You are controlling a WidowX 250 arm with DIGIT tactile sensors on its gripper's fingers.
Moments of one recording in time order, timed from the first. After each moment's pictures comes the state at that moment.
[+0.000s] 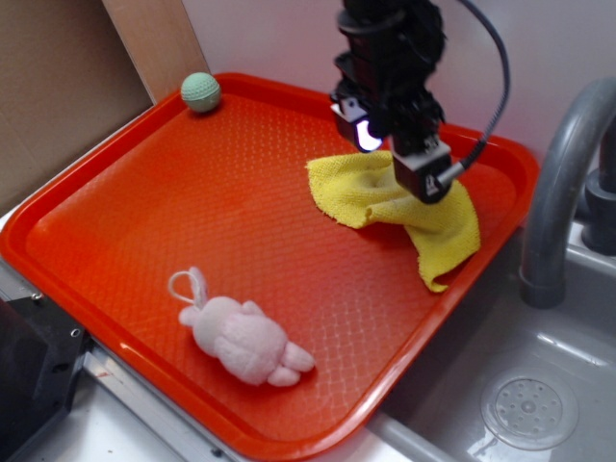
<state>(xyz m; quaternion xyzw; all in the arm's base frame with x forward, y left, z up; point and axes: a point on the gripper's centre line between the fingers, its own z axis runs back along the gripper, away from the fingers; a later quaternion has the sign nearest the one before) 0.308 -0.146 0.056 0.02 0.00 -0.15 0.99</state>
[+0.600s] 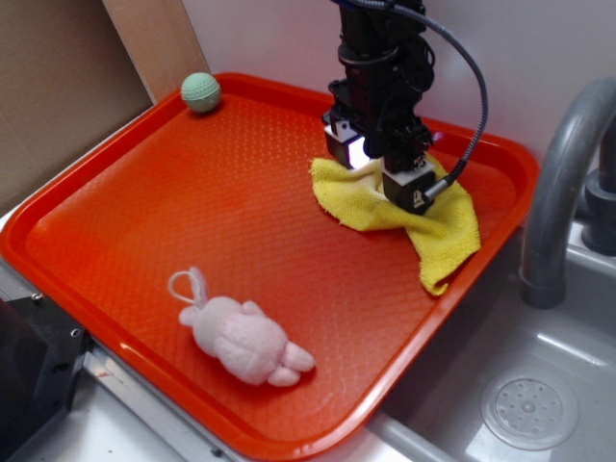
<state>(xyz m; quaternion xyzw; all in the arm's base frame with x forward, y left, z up) 0.301 -0.154 0.030 0.00 0.03 -0.16 0.99</state>
